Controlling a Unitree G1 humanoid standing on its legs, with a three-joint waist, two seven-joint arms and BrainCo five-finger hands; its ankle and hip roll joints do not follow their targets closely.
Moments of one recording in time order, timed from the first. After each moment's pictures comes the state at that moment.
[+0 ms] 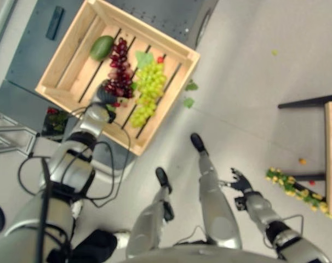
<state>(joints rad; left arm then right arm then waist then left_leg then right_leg) -1.07 0.53 -0.54 1.19 -0.09 -0.01 0.24 -0.20 -0.36 0.33 0.94 0.27 -0.14 -0.13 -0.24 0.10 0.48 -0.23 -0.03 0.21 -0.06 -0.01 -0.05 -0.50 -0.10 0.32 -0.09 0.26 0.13</state>
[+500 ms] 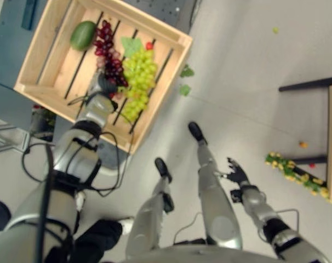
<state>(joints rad) -1.14 0.51 -0.54 1.26 -0.05 0.02 0.33 -0.19 -0.35 0.33 0.80 0.28 -0.18 -0.17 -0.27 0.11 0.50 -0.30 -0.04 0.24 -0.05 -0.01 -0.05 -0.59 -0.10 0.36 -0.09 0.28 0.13</state>
